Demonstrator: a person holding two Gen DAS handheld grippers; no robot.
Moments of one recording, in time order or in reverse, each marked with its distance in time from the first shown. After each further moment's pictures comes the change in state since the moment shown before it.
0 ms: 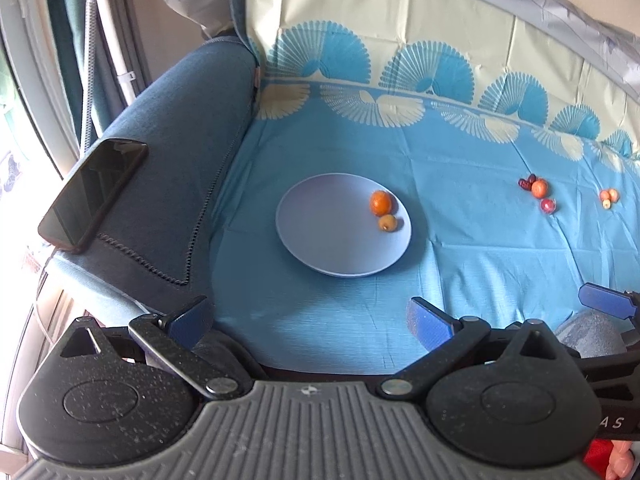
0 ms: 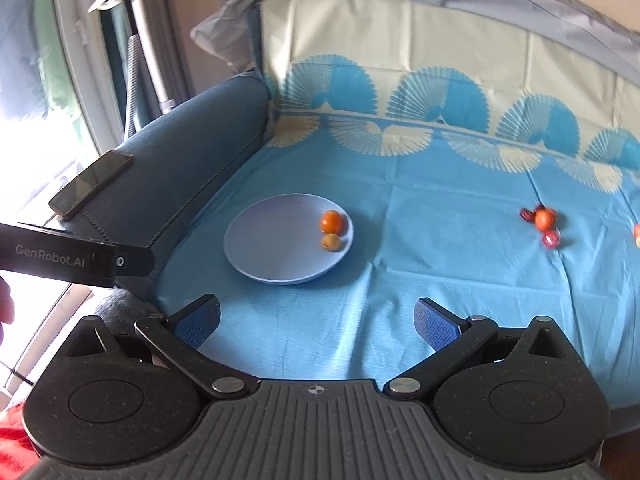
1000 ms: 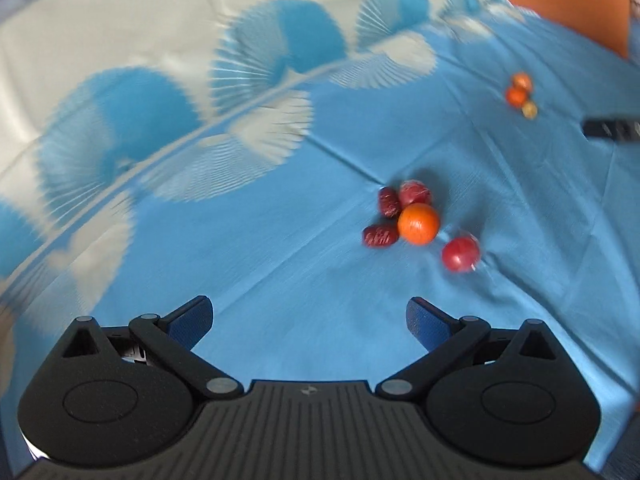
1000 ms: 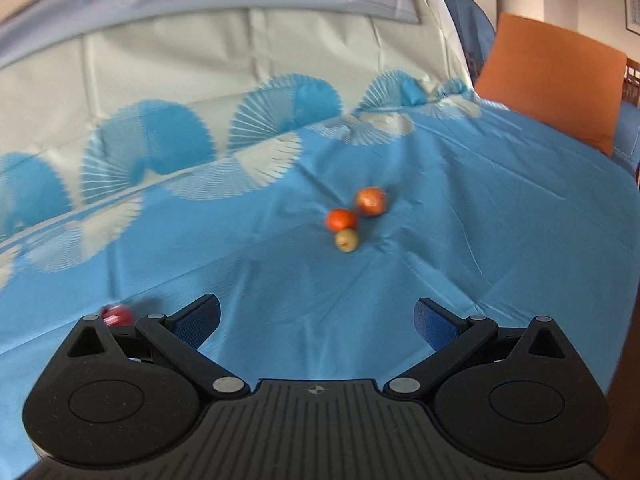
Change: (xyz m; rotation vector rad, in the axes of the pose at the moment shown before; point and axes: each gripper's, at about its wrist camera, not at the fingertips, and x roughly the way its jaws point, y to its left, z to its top) left arm 0.302 -0.364 0.165 0.723 -0.055 -0.310; right arm 0.121 -0.458 0.017 0.523 -0.147 -0.694
